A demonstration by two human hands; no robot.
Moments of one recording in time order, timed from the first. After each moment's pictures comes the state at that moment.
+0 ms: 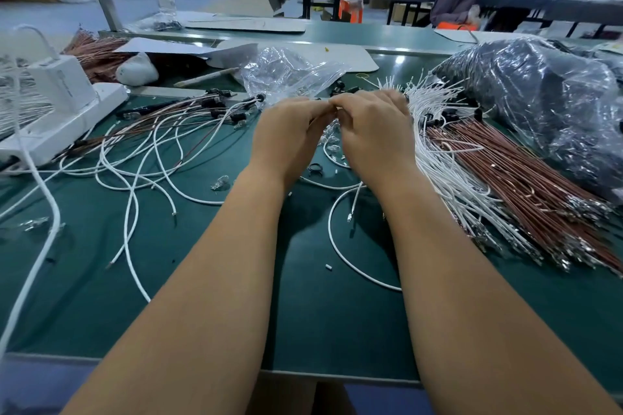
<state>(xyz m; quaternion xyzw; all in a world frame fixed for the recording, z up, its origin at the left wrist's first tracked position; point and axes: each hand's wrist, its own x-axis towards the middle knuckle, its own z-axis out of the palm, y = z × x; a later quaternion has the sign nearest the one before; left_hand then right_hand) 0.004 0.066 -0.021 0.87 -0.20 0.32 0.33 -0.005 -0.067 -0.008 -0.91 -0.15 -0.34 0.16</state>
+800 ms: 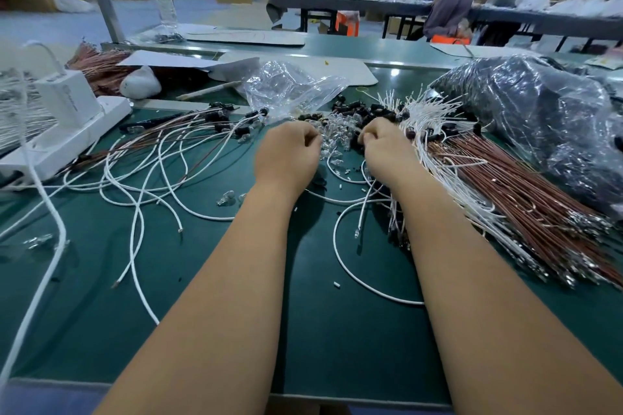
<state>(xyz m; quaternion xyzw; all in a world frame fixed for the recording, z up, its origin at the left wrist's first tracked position) 0.014 0.068 -0.028 0.90 -0.06 0.25 0.35 0.015 -0.078 -0.011 -0.90 0.02 -0.09 0.43</state>
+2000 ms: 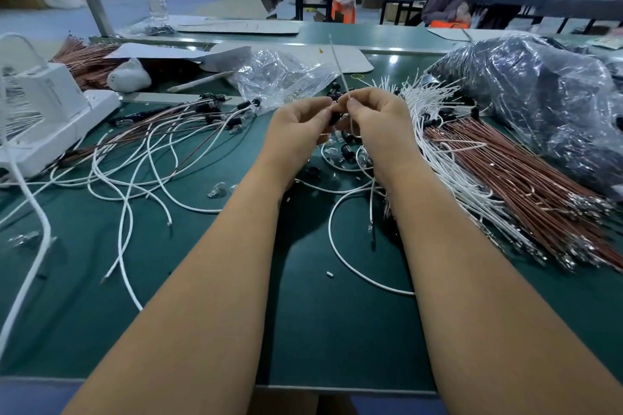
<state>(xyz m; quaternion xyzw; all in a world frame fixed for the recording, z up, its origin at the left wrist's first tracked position) 0.010 0.055 -0.019 0.72 -0.10 0.09 0.68 0.007 -0.069 -0.005 -0.73 -0.06 -0.17 0.67</state>
